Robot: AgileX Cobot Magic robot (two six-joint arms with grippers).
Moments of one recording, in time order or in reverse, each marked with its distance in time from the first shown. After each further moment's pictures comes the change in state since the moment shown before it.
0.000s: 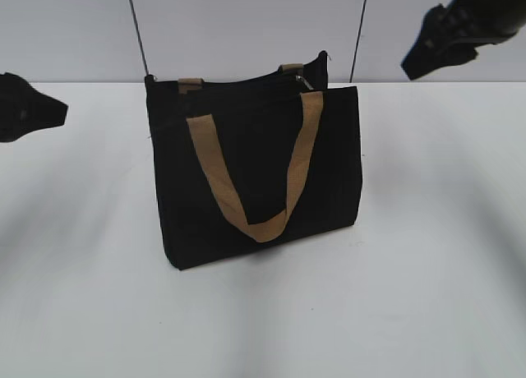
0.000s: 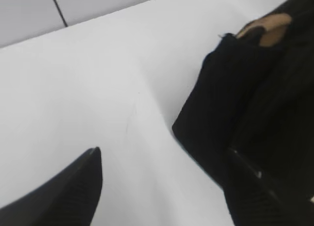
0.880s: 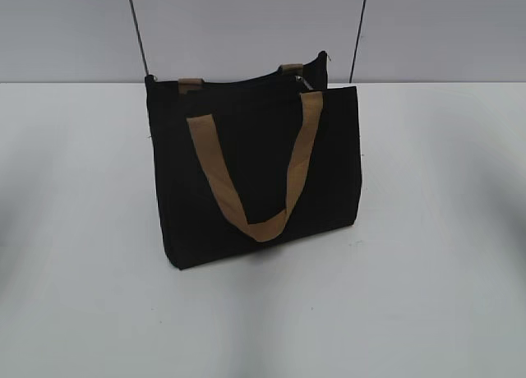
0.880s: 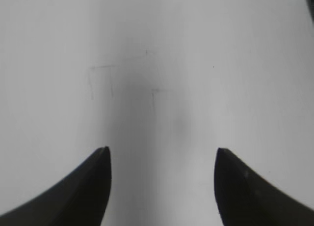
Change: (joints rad) left arm 0.080 -0.060 -0.103 0.801 0.512 -0.866; right arm -0.171 -0.175 0.000 -0.237 0.345 0.403
